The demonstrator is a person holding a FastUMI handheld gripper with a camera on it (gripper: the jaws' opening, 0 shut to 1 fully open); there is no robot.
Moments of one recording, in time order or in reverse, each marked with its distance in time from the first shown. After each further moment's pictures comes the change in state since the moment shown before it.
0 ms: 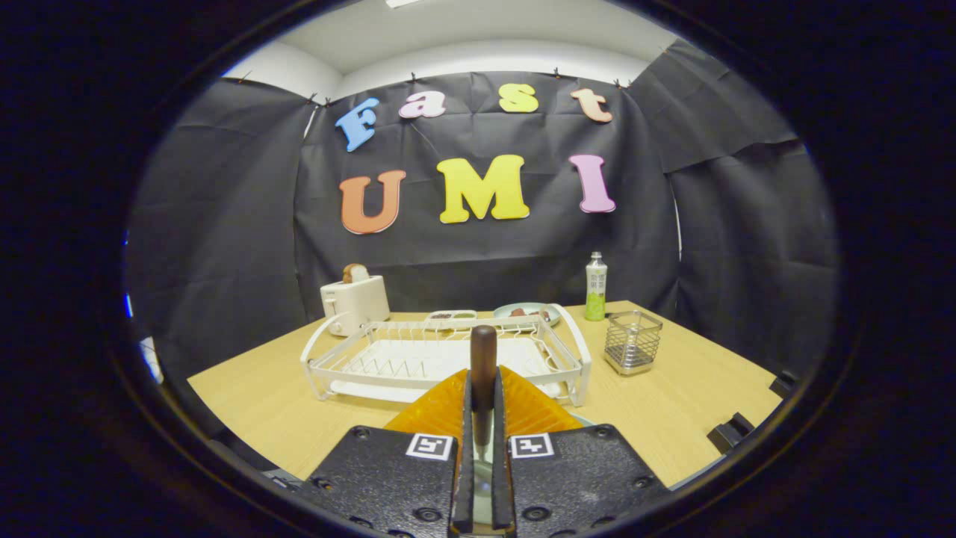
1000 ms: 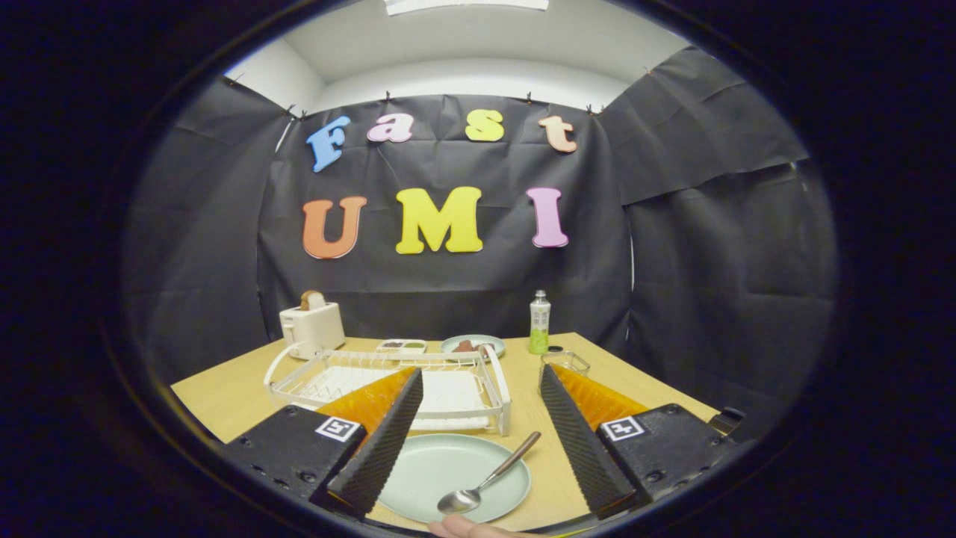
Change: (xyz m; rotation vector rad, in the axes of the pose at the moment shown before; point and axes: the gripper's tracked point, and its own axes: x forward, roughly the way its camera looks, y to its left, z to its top) arm -0.035 -0.064 0.070 0.026 -0.086 -0.121
